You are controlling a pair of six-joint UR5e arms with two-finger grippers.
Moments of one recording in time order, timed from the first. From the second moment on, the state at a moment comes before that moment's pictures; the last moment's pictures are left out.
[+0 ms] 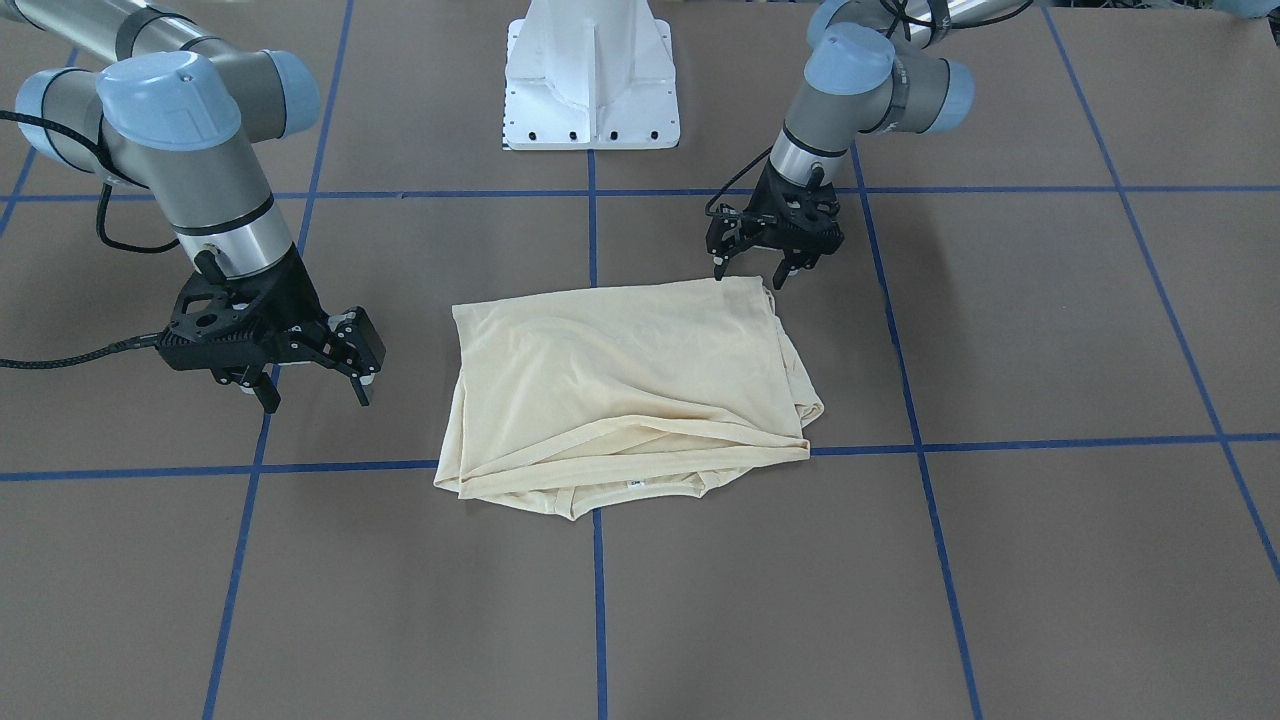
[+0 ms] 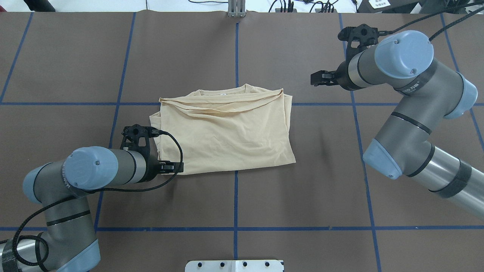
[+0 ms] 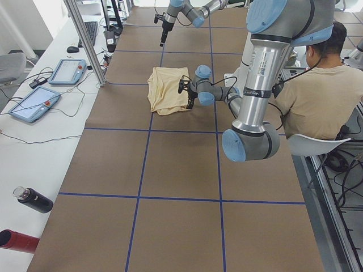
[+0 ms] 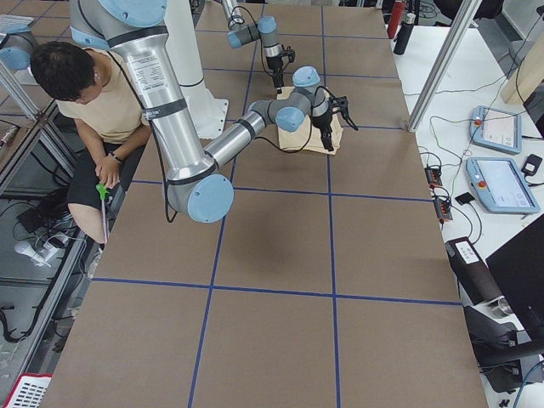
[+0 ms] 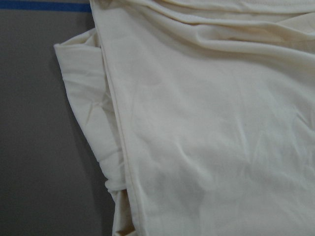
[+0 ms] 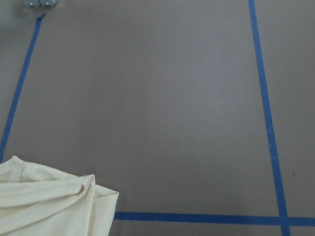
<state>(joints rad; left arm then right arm) -0.41 -1.84 -1.83 -2.07 -1.66 -1.27 0.79 -1.17 1.79 -1.29 1.78 1.05</state>
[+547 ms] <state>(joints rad) -0.41 -1.85 -1.81 -2.07 -1.66 -1.26 0.79 -1.17 1.79 -1.29 1.77 1.05</state>
